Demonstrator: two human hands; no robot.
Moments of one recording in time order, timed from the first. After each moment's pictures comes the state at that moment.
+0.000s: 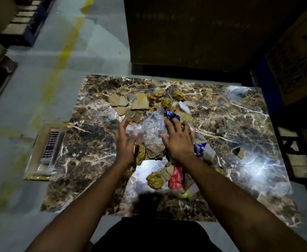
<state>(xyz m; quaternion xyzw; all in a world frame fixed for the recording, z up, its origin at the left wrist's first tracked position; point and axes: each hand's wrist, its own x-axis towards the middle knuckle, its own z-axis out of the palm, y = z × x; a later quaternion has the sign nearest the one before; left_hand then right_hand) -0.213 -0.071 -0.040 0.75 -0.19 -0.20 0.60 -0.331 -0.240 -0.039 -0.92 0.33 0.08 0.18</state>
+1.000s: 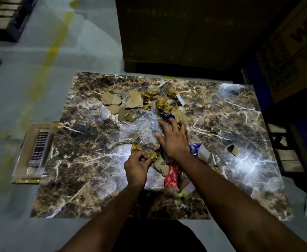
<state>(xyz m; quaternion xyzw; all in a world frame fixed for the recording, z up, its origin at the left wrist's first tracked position) -0.293 -0.074 -0.105 0.85 -0.15 -0.17 0.48 -0.332 -0.239 -0.033 -0.92 0.33 0.08 0.17</state>
